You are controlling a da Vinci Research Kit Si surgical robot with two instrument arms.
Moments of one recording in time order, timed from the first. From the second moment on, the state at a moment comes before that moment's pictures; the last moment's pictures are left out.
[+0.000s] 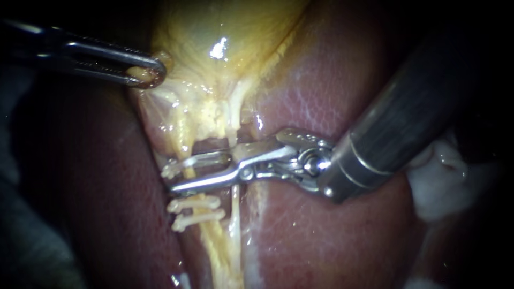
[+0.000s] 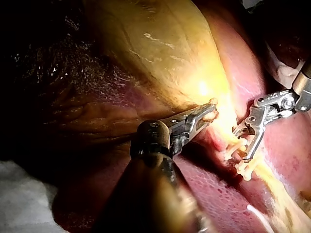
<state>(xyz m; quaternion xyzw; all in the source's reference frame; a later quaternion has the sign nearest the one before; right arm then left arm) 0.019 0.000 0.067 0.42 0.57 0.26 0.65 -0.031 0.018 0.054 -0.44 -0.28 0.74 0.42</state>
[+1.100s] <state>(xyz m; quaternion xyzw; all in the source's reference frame) 0.002 0.002 0.055 0.20 0.54 0.09 0.81 -0.031 0.019 0.054 -0.44 -0.28 0.74 0.42</state>
